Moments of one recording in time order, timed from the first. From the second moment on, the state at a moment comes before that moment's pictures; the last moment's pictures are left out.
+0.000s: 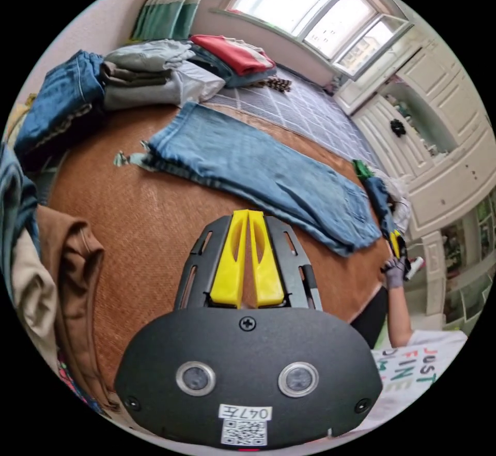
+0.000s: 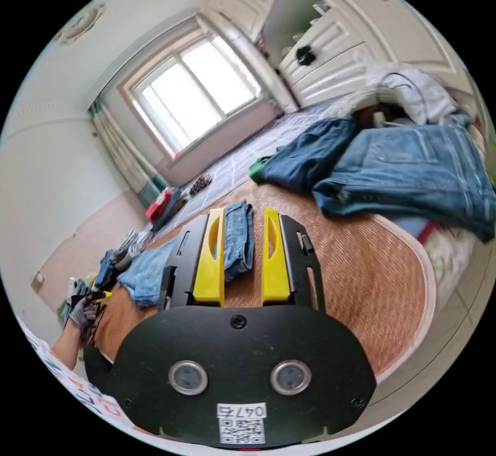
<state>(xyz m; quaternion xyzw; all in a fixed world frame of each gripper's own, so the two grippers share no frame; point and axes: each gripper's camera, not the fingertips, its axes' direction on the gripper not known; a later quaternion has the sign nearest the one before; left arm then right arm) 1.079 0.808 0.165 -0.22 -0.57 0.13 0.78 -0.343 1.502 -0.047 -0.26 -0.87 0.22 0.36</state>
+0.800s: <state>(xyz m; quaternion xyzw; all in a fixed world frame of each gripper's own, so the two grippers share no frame) 1.044 0.966 0.196 -0.30 -0.69 0.16 0.64 -0.623 1.158 -0.262 -0.21 -0.90 -0.15 0.36</state>
